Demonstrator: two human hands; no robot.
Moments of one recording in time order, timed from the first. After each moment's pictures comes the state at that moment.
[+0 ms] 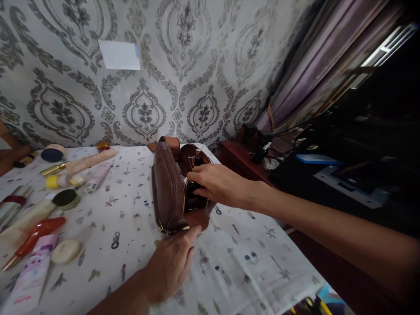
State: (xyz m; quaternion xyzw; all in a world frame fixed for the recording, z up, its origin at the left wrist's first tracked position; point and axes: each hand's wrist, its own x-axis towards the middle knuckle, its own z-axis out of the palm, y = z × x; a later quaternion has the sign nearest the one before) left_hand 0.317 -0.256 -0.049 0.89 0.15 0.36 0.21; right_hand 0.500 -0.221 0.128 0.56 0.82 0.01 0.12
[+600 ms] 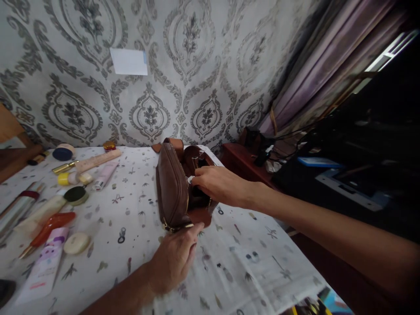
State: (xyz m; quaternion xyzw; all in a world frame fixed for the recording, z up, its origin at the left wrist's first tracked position) left_hand 0.316 -0.256 -0.050 0.89 0.15 0.35 0.23; right_hand 0.497 -0.220 0.123 0.53 0.83 0.03 0.14
